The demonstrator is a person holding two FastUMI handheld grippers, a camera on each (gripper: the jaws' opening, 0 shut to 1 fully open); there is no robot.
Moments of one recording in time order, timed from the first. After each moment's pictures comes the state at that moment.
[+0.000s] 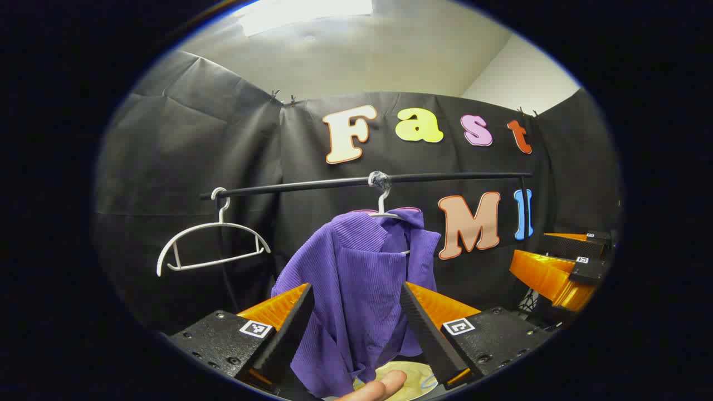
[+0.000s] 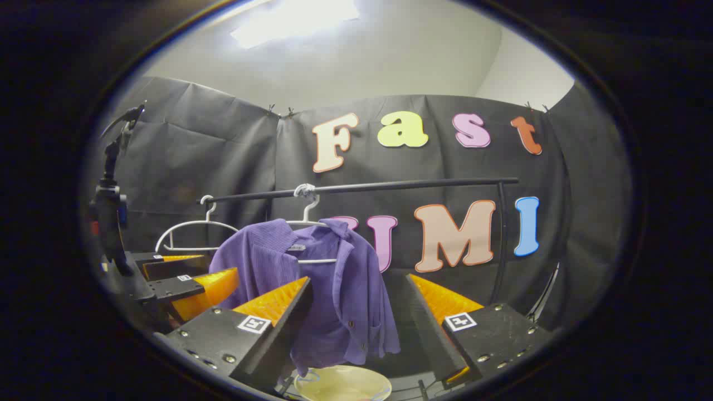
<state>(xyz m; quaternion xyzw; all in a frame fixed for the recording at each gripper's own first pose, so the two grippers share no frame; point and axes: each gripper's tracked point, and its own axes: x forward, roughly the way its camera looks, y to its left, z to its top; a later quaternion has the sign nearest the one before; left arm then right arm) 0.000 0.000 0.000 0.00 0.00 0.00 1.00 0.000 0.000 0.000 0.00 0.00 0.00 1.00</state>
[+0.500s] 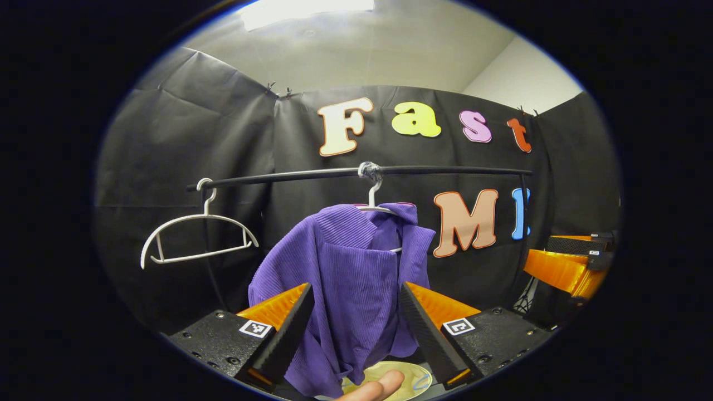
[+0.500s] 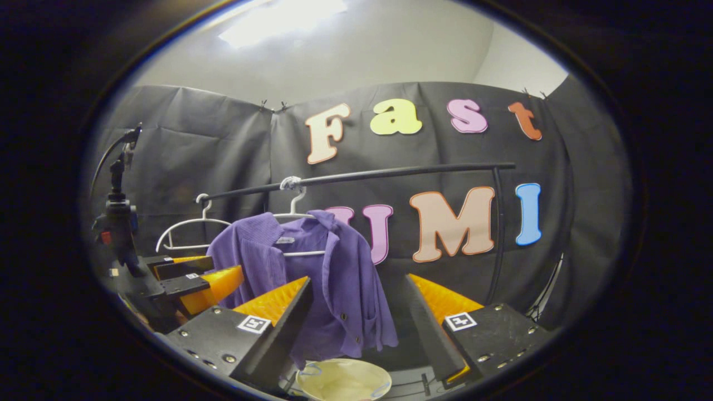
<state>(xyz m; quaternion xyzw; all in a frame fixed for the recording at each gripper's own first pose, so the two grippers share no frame) 0.022 -0.018 -0.007 0.00 0.02 -0.01 1.00 0.007 -0.036 -0.006 0.02 0.03 0.01 1.00</state>
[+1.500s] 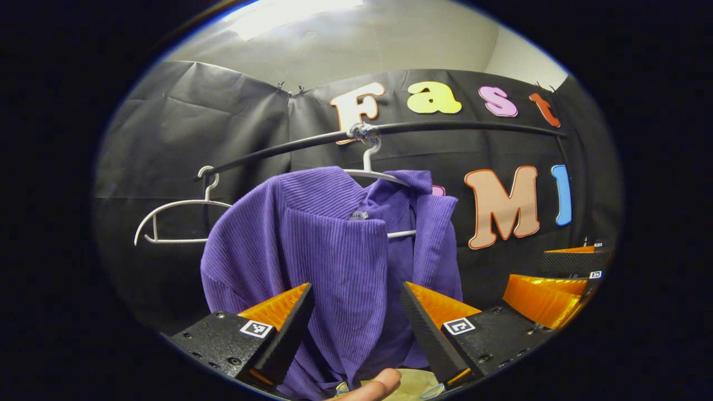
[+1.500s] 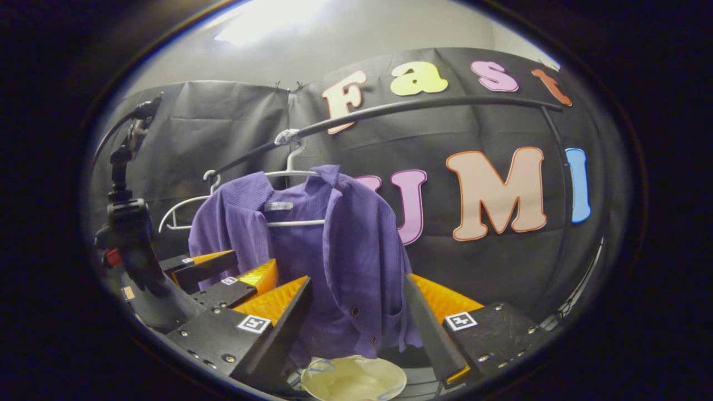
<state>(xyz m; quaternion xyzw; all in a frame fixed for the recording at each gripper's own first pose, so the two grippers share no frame) 0.098 -0.040 -0.079 0.04 0.02 0.11 0.99 0.110 -0.027 -0.095 0.04 0.08 0.12 0.99</state>
